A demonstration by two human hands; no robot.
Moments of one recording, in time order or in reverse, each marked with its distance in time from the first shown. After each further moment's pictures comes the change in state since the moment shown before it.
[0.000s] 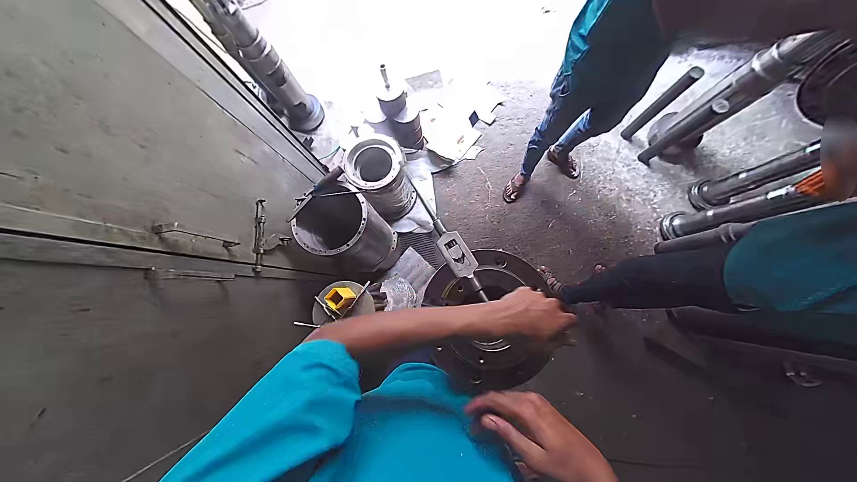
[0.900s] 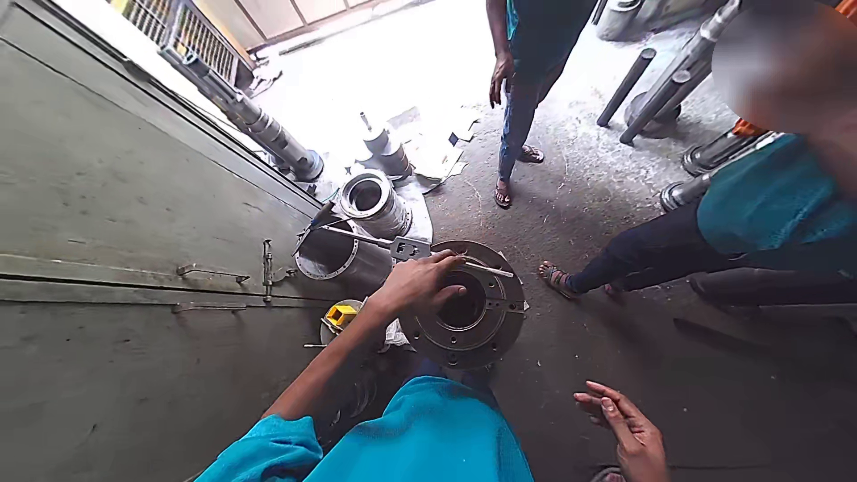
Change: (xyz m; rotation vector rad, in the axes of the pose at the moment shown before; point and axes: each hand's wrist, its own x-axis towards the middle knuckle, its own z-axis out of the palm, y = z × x) left_hand -0.093 -0.014 -0.009 0.106 0.249 -0.407; right_hand -0.190 0.110 0.038 0.395 1.088 0.398
